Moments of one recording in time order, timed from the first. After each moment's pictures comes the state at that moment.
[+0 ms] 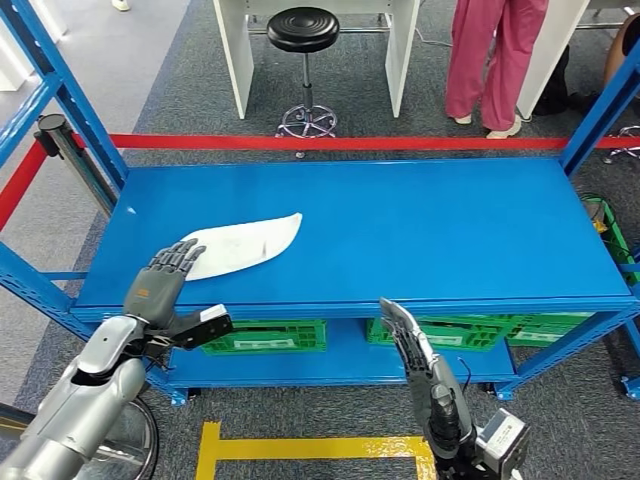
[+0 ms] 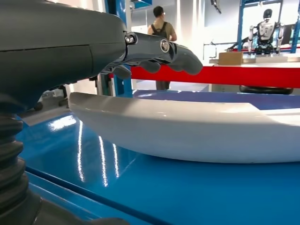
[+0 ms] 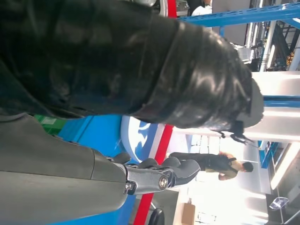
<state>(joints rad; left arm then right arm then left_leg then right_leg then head) -0.39 0.18 -0.35 -1.05 -1.12 0.19 0.02 0.21 -0.18 0.48 -1.91 -0.13 -0.12 -0.43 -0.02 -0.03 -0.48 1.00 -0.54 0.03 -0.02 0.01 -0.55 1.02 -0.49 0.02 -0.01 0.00</state>
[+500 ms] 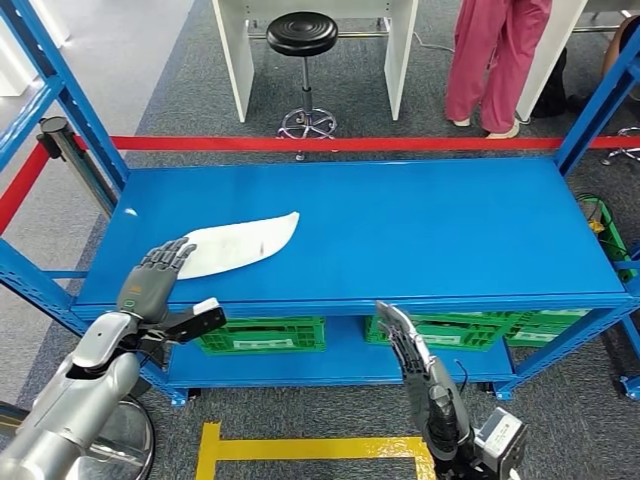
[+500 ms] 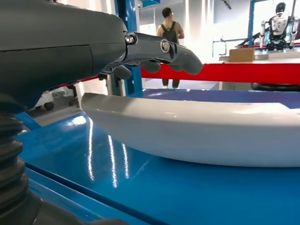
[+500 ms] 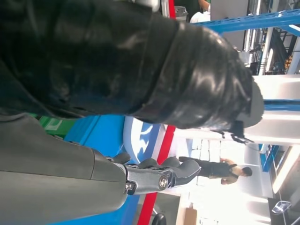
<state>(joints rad) -0.42 0.19 -0.33 -0.98 -1.12 0.19 0.02 0.21 -0.19 0.49 -1.91 -0.15 -0.11 -0.43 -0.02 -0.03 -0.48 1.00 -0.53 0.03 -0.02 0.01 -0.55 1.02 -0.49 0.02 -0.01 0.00</state>
